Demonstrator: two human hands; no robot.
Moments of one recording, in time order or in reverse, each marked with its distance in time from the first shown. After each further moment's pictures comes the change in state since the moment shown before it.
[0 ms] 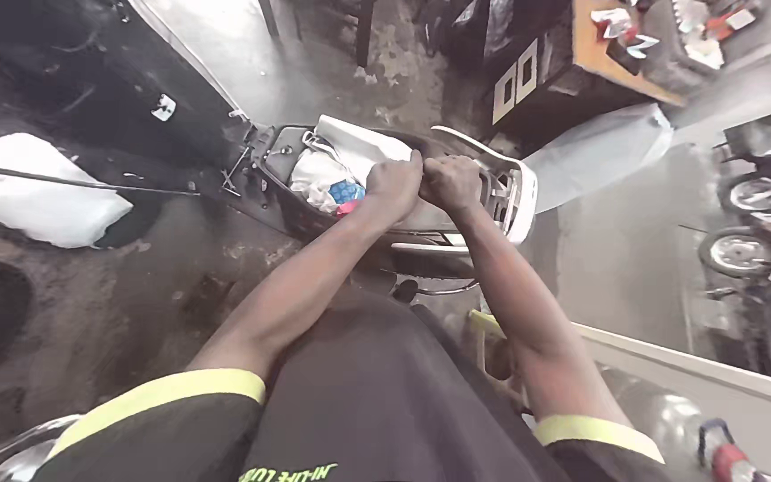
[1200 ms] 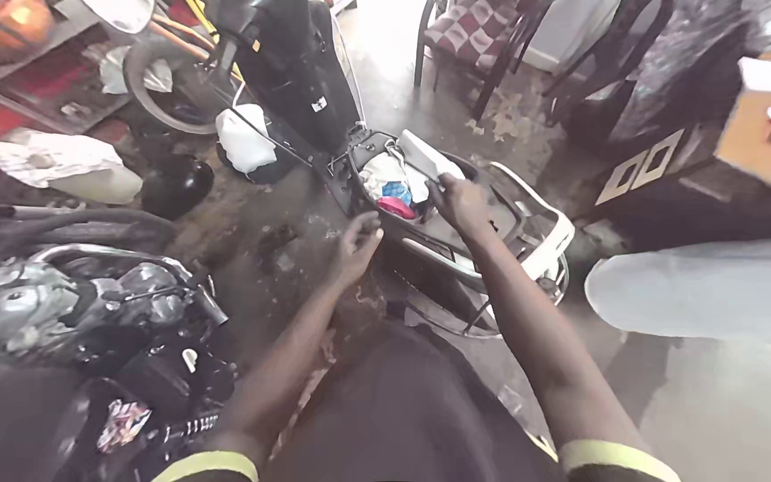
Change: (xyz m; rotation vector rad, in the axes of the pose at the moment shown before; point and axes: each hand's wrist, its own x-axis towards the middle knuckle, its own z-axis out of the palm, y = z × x) left_hand -0.171 0.045 0.134 -0.943 0.772 -0.291; right_hand -0.022 0.021 -0.042 0.427 -0.465 0.077
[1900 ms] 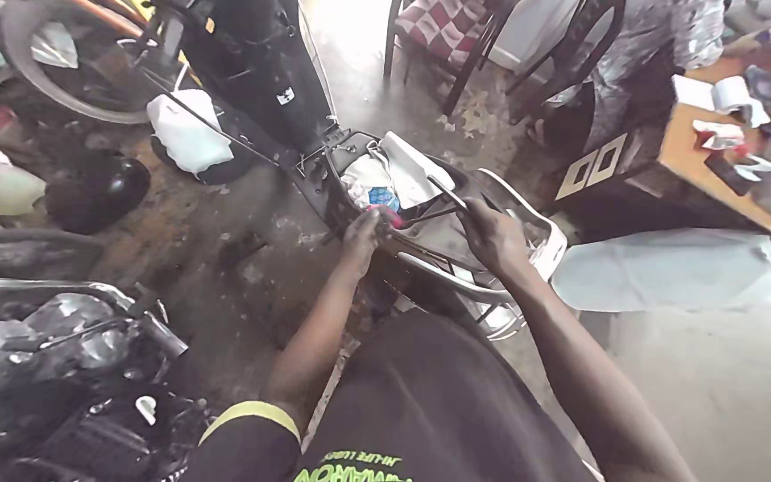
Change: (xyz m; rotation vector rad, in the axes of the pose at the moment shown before) left_hand 0.084 -0.050 0.019 -0.823 -0.053 -0.354; right_hand -0.034 -0.008 -0.042 0.054 0.029 -0.072
